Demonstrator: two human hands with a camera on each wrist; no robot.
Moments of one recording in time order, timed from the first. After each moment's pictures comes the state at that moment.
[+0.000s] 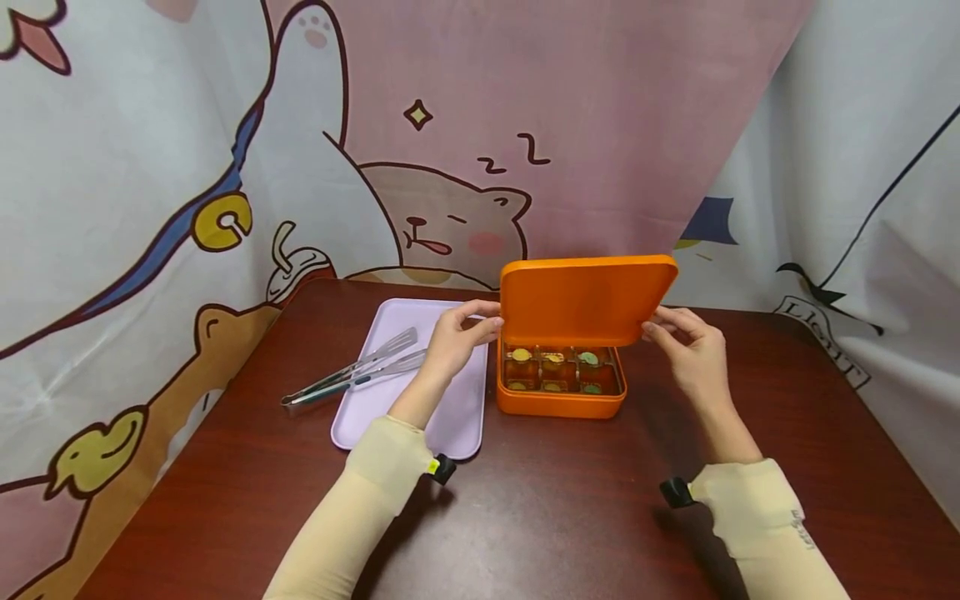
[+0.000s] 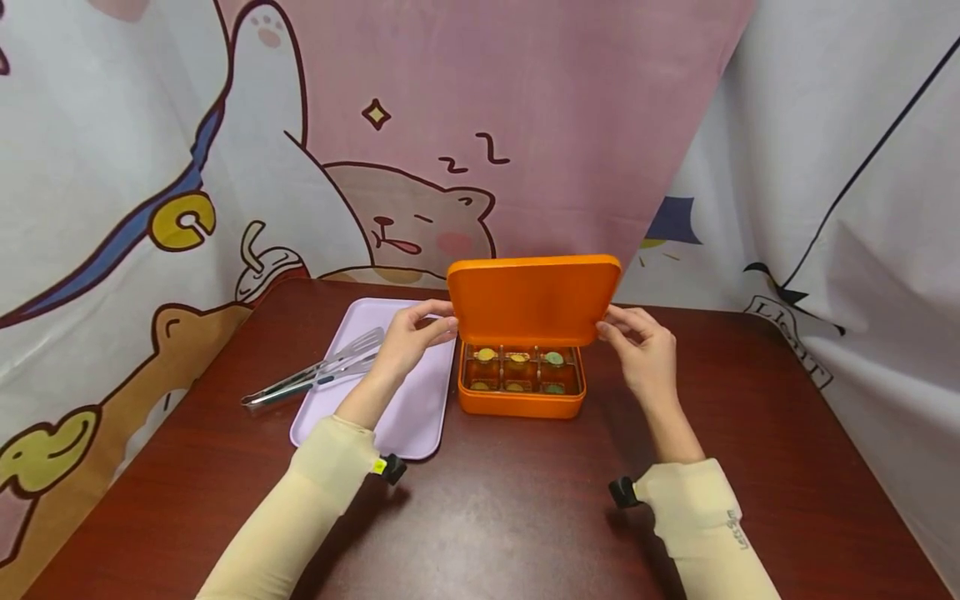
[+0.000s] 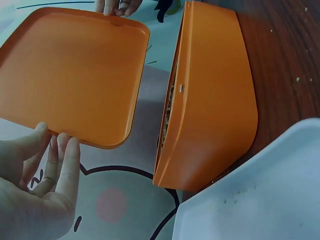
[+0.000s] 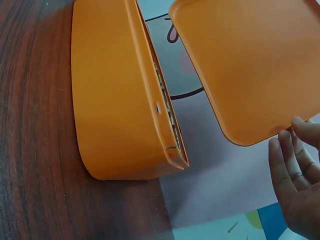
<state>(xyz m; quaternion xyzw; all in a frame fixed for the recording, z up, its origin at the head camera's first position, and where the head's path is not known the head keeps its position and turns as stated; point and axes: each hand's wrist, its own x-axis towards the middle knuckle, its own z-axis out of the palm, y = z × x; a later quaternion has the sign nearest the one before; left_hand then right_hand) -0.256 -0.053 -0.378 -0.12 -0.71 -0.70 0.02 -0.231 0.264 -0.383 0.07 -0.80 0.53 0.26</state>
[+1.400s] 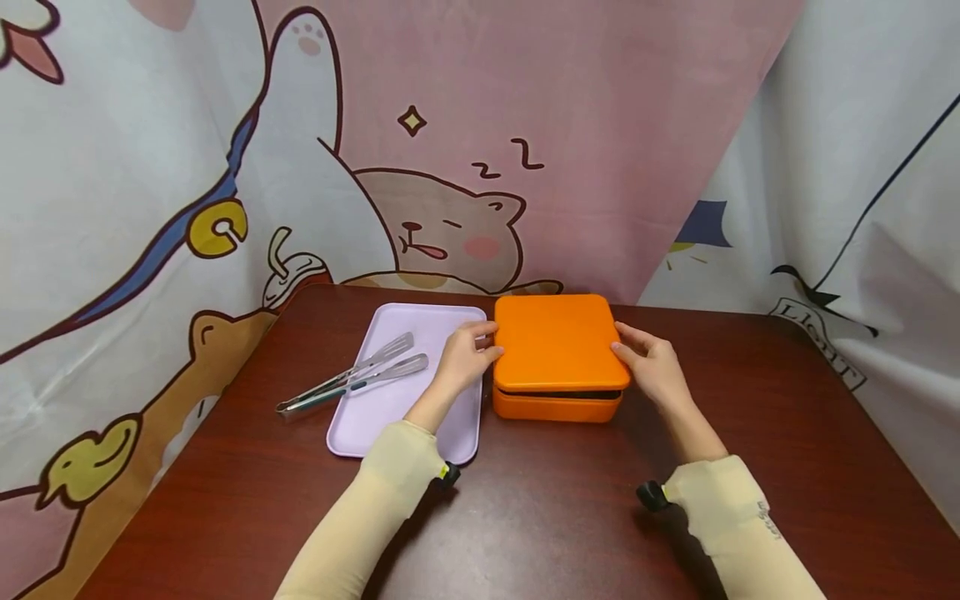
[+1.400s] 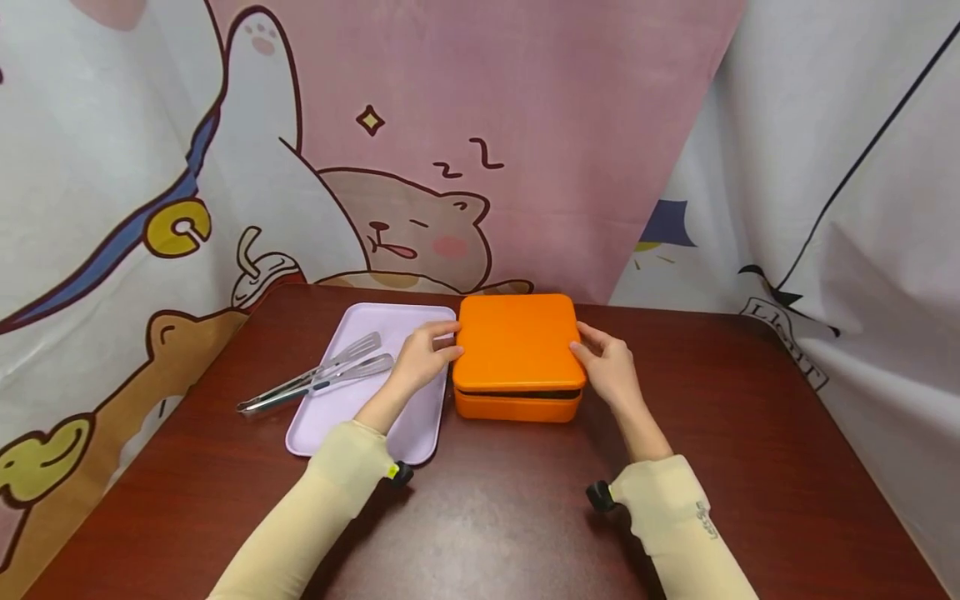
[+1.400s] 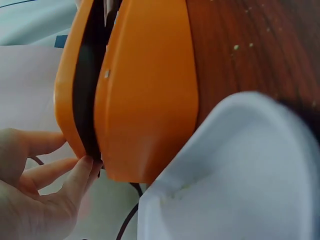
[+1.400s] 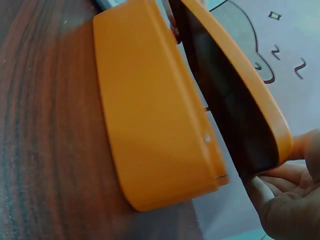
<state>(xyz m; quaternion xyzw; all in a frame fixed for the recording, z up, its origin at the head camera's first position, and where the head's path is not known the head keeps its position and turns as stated) -0.266 -0.039 -0.408 -0.12 -0.85 -0.52 0.05 -0.238 0.250 -0.399 0.00 -0.87 0.50 0.01</state>
